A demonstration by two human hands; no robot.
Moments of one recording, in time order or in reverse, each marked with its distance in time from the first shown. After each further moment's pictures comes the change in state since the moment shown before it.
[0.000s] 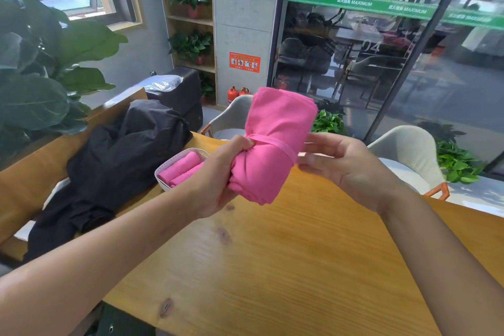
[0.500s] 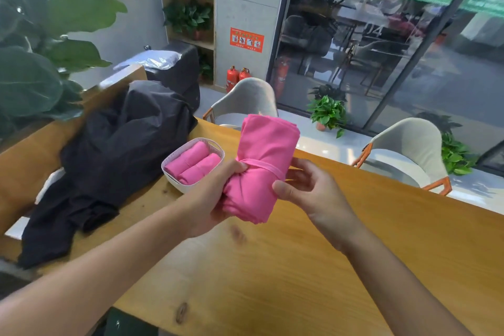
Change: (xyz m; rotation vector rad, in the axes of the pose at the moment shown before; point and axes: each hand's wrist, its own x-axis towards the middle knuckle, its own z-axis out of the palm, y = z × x) left_hand 0.023 -0.034 -0.106 -0.109 0.088 -0.146; right_hand 0.048 0.067 0.111 -0.149 0.158 0.076
